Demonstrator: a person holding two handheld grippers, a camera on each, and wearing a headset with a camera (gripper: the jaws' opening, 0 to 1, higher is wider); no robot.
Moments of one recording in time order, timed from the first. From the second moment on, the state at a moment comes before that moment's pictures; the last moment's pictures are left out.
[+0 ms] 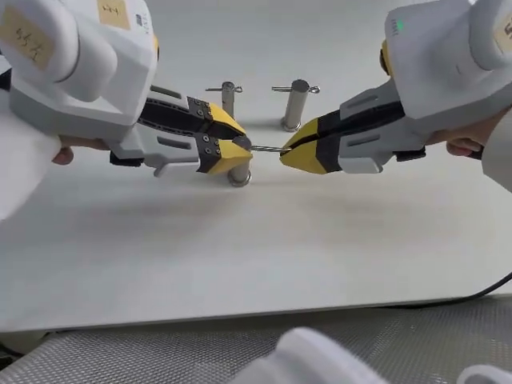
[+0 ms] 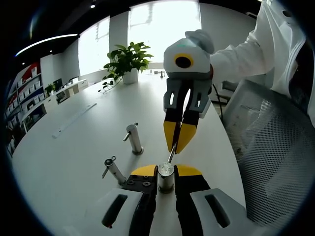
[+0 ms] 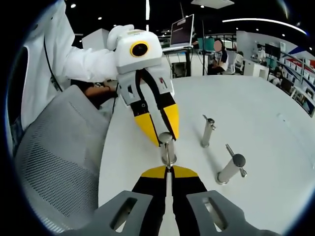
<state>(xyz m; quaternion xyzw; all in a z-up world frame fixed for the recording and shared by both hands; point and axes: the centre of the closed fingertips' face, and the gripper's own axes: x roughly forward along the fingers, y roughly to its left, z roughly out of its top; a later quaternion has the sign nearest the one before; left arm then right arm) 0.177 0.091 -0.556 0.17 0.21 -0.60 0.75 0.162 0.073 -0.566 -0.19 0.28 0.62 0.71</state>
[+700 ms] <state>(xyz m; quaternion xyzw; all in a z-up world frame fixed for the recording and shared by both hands) 0.171 0.088 -0.551 0.18 0.21 -0.61 0.74 0.160 0.091 -0.566 -0.25 0.26 0.65 0.67</state>
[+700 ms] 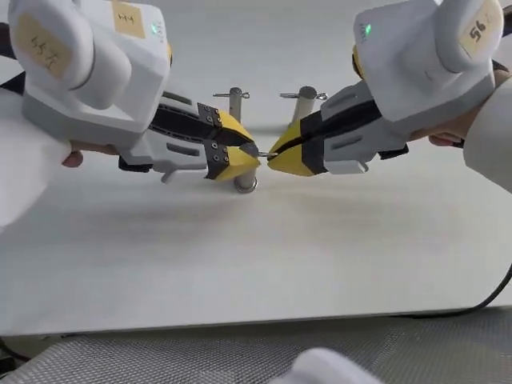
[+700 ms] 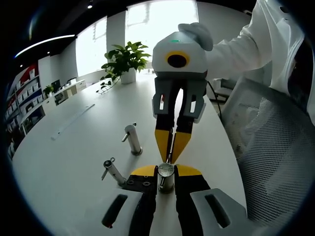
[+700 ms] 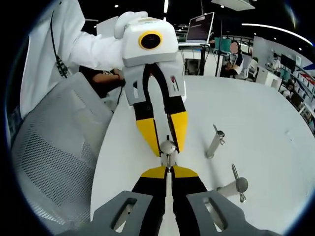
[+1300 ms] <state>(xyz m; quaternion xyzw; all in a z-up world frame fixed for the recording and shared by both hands) 0.170 0.087 -0.551 0.18 0.22 -0.61 0.74 0.166 0.099 -0.568 -0.28 0.25 0.67 0.64</state>
